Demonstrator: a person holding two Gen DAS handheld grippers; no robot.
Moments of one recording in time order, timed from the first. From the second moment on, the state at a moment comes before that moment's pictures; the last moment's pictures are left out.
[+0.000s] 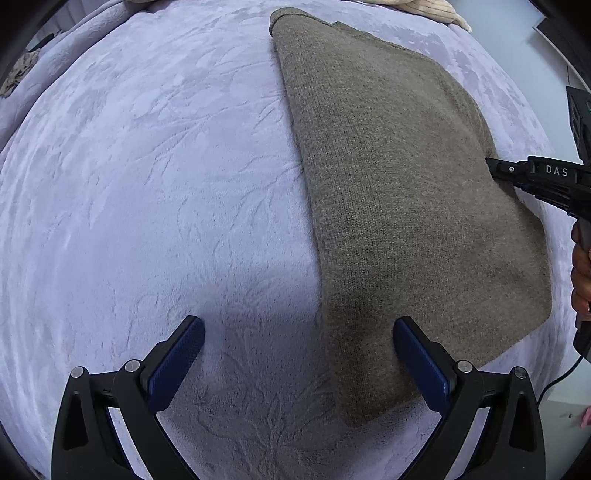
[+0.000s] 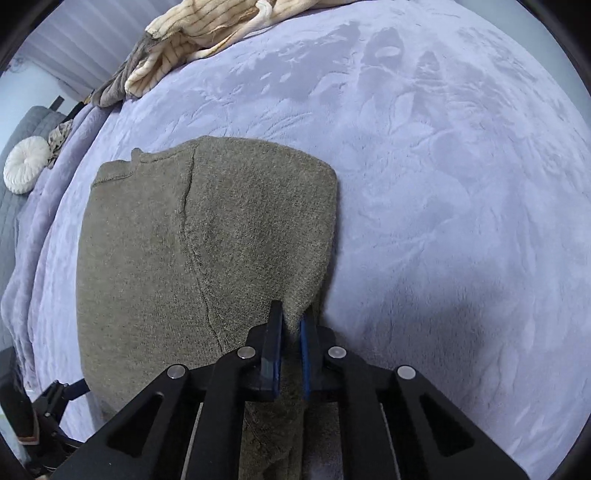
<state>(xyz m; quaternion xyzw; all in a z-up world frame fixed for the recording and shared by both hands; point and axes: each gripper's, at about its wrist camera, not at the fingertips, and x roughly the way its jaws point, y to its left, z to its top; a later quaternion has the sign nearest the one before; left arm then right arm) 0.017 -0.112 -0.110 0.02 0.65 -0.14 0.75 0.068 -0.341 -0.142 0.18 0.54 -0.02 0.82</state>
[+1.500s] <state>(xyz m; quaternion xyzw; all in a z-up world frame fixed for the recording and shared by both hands) 0.067 -0.139 -0.132 0.03 0.68 -0.15 0.72 -0.005 -0.324 -0.137 0.20 0.56 0.01 0.80</state>
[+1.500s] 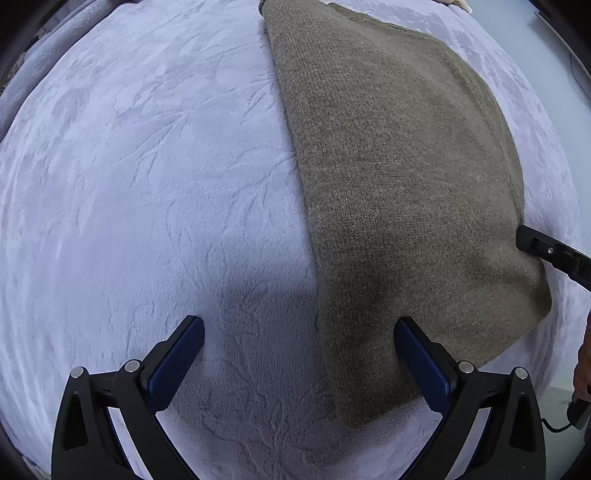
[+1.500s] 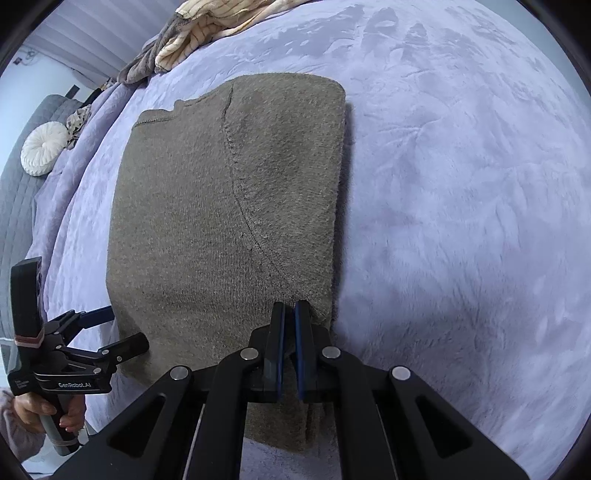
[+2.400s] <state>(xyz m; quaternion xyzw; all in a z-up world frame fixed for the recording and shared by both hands) 0.134 -0.107 -0.090 -0.08 0.65 -0.15 0.75 -0.004 -0.385 -0.126 0.35 0.52 -0.01 0.78</state>
